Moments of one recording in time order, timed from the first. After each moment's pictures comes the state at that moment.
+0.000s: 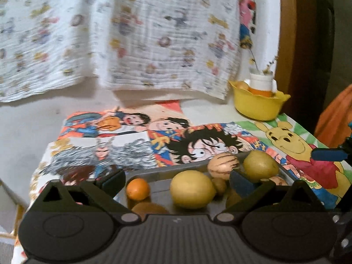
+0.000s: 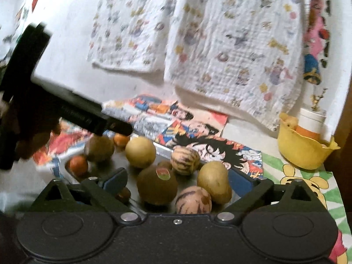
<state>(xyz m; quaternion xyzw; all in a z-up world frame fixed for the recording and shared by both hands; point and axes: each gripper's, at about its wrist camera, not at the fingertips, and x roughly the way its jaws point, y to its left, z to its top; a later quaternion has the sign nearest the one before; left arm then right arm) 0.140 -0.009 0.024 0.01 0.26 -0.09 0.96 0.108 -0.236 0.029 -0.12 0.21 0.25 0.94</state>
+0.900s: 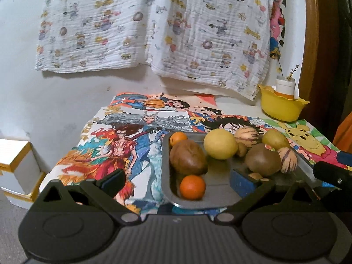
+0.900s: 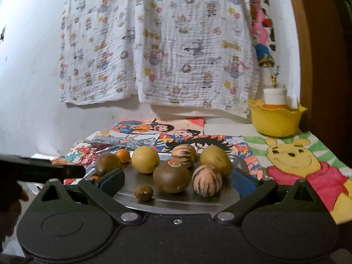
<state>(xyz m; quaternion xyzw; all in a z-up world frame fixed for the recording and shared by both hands) 0.031 0.019 -0.009 -0.04 0.24 0.01 0.97 0.029 -0.231 0.006 0.01 0.17 0.15 0.97</state>
